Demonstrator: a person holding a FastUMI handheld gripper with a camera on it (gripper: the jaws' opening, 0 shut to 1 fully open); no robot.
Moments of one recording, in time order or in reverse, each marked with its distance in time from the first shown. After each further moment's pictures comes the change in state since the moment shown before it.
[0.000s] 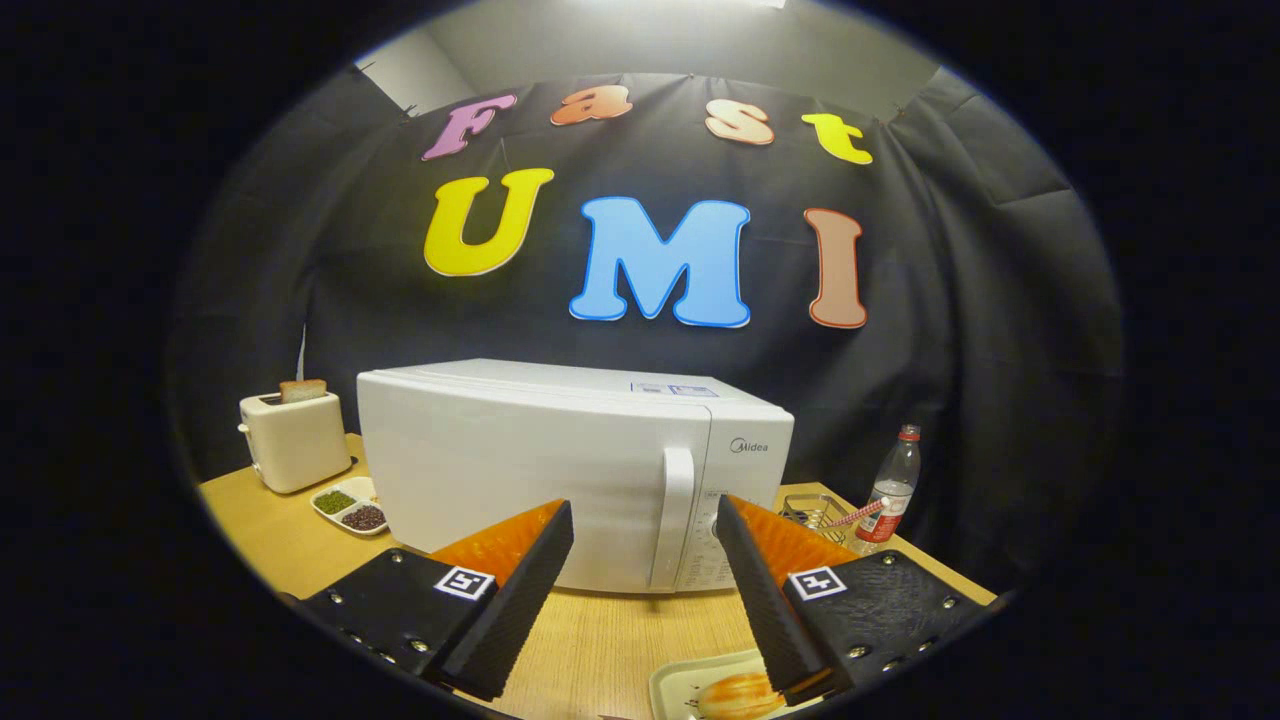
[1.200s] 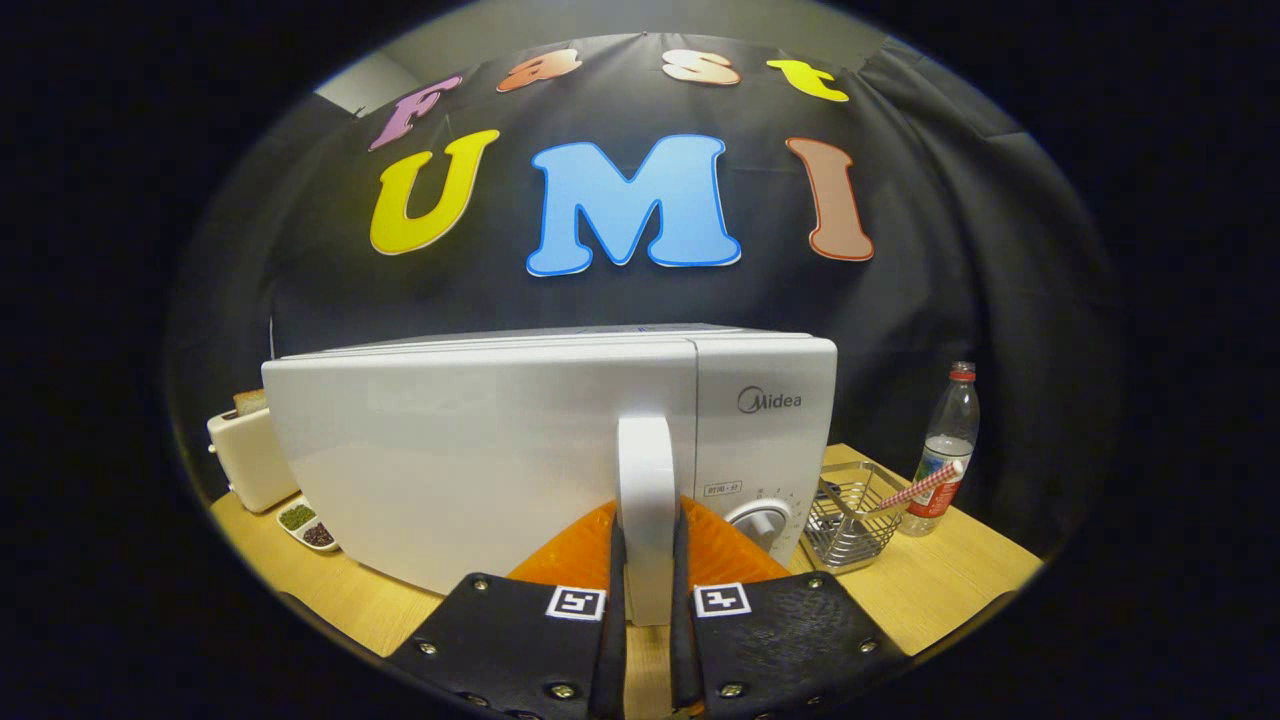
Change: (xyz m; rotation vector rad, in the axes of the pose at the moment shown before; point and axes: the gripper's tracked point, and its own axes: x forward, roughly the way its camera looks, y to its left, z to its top) arm 0.088 -0.015 -0.035 0.130 0.076 0.025
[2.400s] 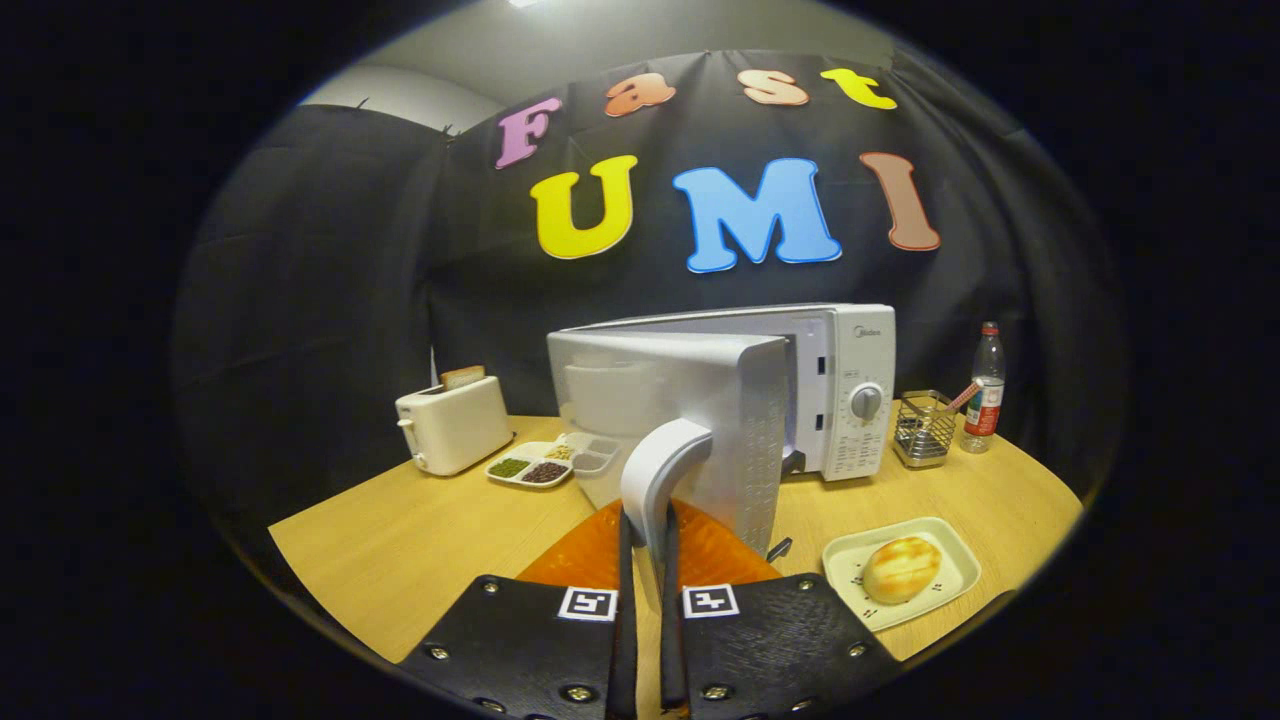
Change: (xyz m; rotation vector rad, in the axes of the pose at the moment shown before) arm -0.236 0.147 -0.046 -0.012 0.033 0.334
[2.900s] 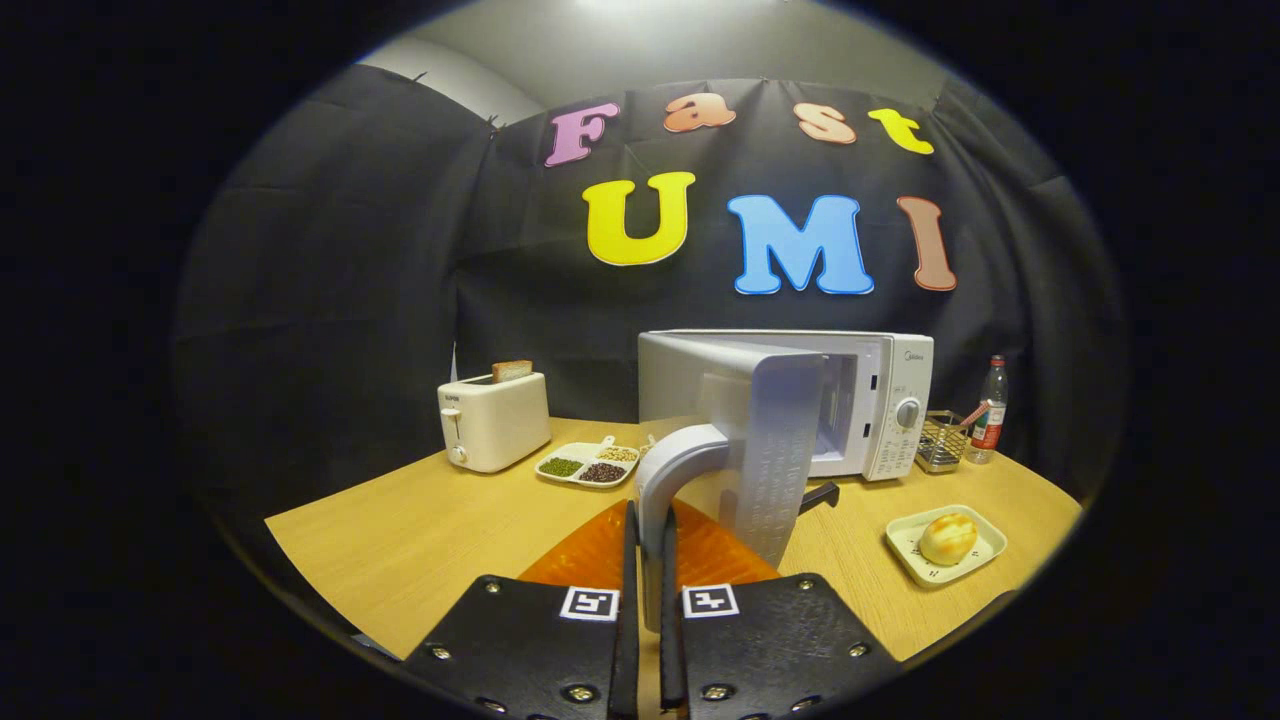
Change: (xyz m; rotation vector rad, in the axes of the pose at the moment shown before) arm -0.009 0.113 -0.013 -0.094 -0.070 -0.089
